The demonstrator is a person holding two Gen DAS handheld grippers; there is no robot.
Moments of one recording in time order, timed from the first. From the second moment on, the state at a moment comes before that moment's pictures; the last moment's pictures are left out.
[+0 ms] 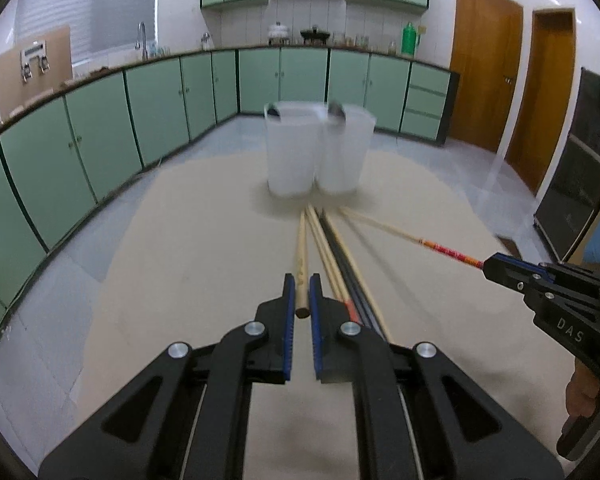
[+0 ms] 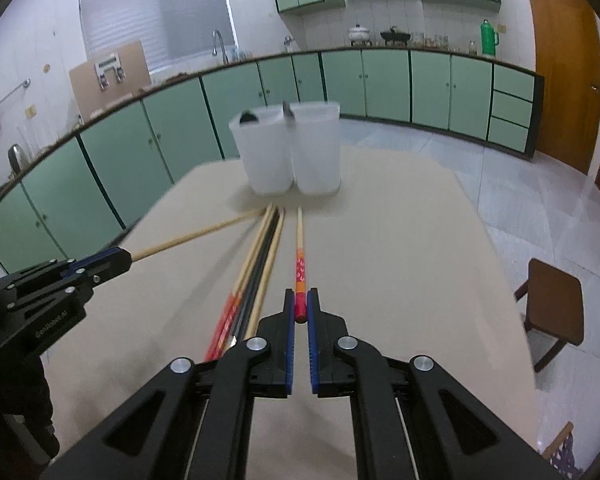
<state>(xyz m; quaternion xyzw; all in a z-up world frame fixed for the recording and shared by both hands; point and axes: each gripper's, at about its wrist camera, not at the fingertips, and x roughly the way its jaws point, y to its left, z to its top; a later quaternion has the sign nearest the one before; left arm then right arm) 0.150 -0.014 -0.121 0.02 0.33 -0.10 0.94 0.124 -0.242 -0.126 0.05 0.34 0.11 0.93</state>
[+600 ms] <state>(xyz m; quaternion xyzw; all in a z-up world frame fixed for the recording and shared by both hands) 0.189 -0.018 -0.029 0.02 0.24 -0.13 0.96 0.176 -0.243 -0.016 0.04 0.28 0.16 0.95</state>
